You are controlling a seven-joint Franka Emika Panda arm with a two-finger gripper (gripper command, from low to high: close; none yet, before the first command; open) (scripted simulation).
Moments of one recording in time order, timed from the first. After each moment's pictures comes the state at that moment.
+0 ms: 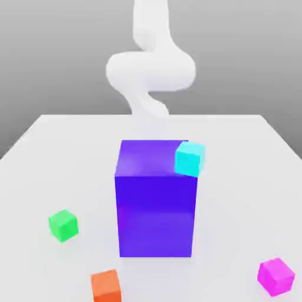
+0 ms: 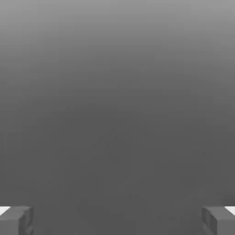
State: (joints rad) arm 0.03 -0.71 0.01 -2.30 0.02 2.33 0.80
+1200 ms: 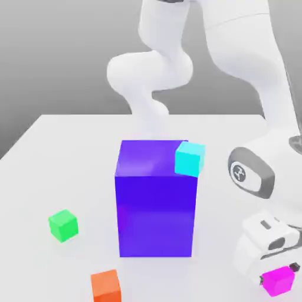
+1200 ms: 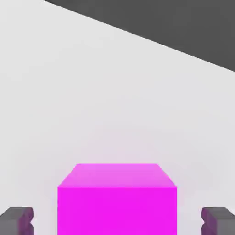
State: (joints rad) arm 0.38 0.49 0.11 -2.30 -0.15 2.78 1.05
